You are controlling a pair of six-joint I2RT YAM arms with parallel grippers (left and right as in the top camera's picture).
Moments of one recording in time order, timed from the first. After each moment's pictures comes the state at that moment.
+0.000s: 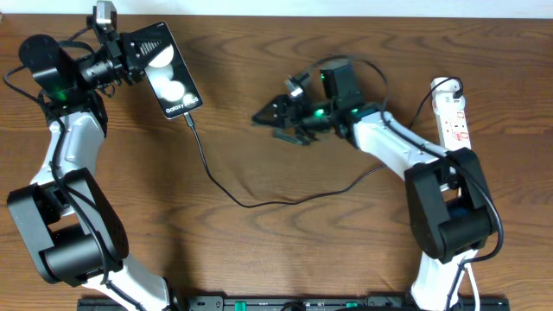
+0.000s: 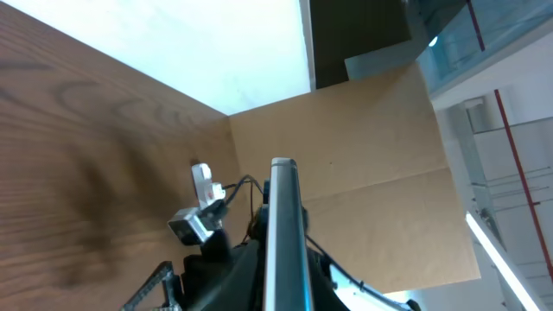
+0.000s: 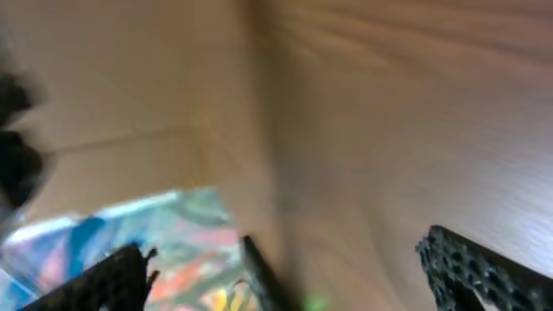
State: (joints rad) left arm 0.34 1.85 1.26 0.73 1.44 -1.40; right arm 0.38 2.00 1.31 -0.25 -0.94 0.72
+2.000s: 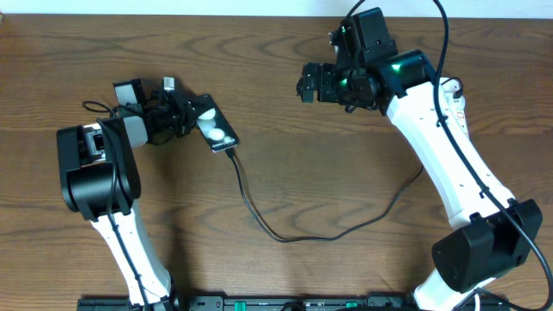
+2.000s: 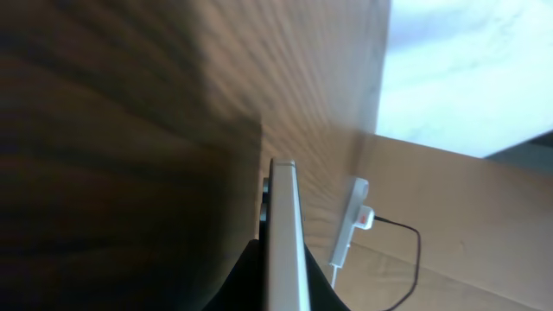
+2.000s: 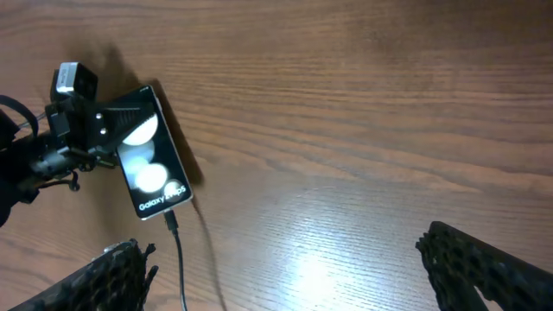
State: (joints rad) left arm 0.22 2.27 1.23 0.10 1.06 -0.79; right arm 0.39 1.82 1.76 -0.95 -0.20 0.42
